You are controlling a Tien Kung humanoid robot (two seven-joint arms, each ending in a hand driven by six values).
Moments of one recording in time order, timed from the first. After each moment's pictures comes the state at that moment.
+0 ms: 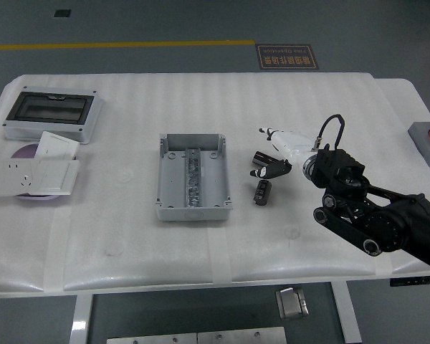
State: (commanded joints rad) left arm -0.06 0.21 -1.10 -0.18 1.79 -0.06 0.10; right arm 0.73 -0.30 0.47 1.04 -1.79 -0.09 -0.35
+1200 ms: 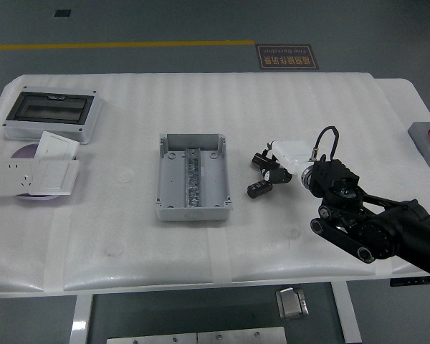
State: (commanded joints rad) left arm -0.06 0.21 -1.07 -0.18 1.76 -0.05 0.07; right arm 0.72 -0.28 0.41 0.97 -1.82 -0.15 -0.34
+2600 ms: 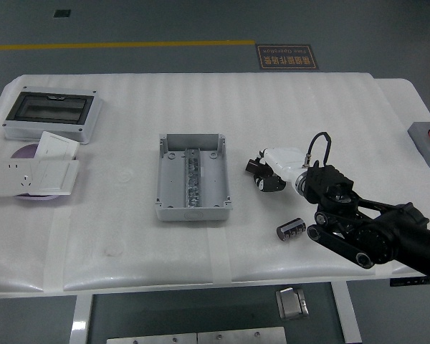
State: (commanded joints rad) left arm -0.07 0.21 -1.05 -0.18 1.78 -0.07 0.05; right arm 0.72 -0.28 0.37 1.01 -1.80 -0.14 -0.34
